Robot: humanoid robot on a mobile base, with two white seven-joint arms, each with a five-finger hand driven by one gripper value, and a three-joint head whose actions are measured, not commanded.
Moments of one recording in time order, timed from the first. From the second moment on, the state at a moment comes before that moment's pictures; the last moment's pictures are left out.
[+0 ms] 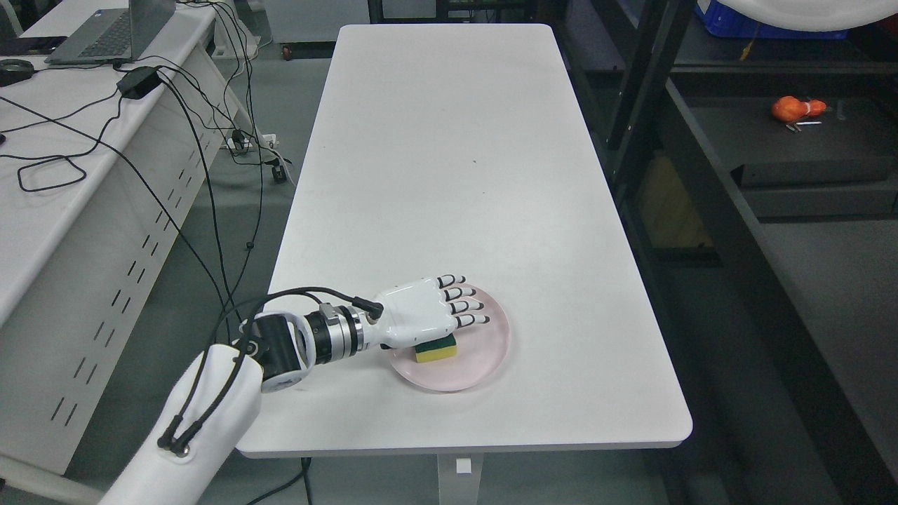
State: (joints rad) left arm -0.65 0.27 -0.51 -1.35 -1.35 -0.73 -0.23; right arm -0.08 0.00 -0.21 0.00 -0.12 0.00 -0.07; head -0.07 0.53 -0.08
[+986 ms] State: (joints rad) left arm -0.64 0.26 -0.38 -1.32 -1.03 -0.79 -0.39; right arm -0.08 0.00 -0.21 0.00 -0.12 0.00 -0.07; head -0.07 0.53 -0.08
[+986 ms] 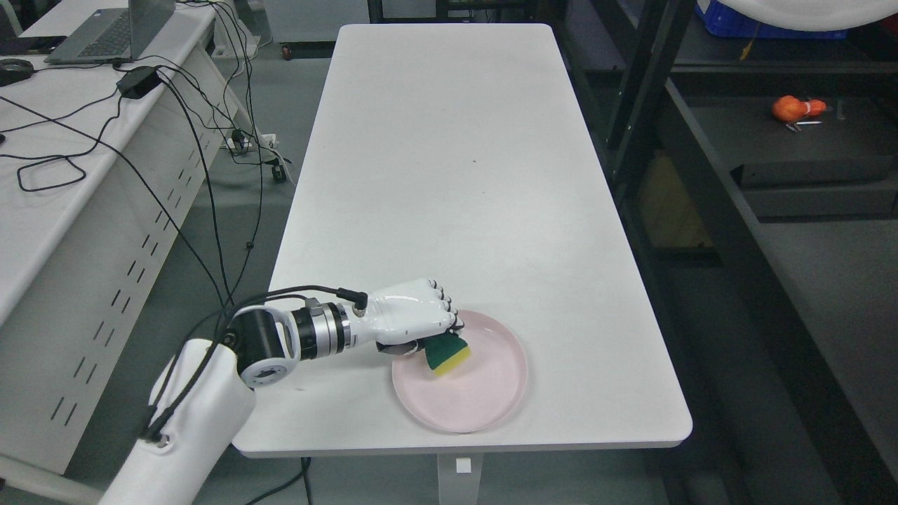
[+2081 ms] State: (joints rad) left arm -0.66 0.44 -0.10 -1.50 -0.74 -0.79 -0.39; right arm -0.08 0.00 -0.21 0.00 -0.12 0.00 -0.07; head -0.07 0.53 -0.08
